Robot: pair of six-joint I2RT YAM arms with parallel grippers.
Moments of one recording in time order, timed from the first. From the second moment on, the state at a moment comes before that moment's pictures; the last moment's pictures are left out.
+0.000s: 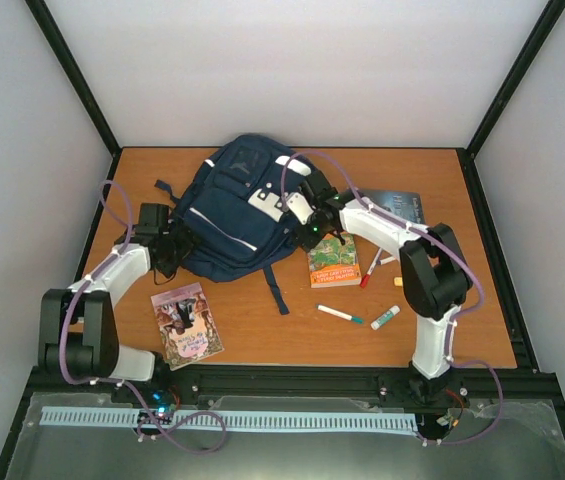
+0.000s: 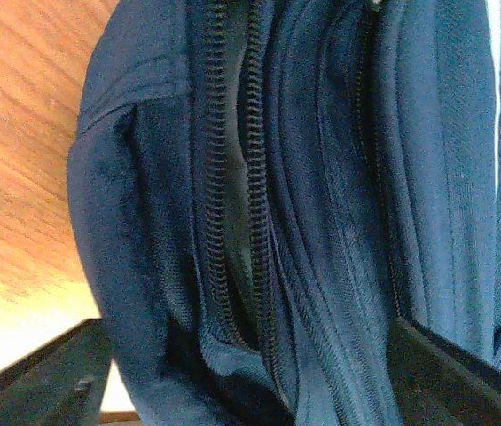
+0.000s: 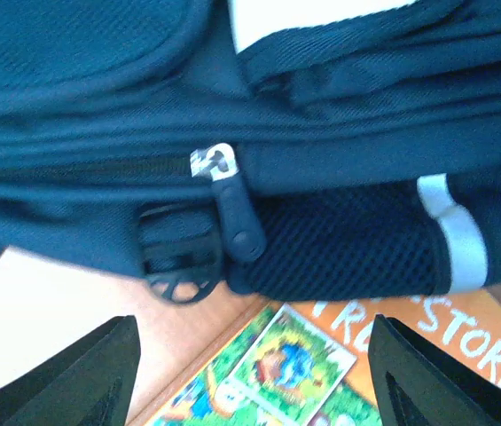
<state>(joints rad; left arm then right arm) -0.04 1.38 0.79 -0.44 0.15 -0.85 0.59 1.90 1.44 -0.65 -0.08 -0.31</state>
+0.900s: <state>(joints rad) -0.34 1.23 0.67 -0.34 0.20 -1.01 0.51 2.32 1.93 -0.77 -0.06 -0.32</state>
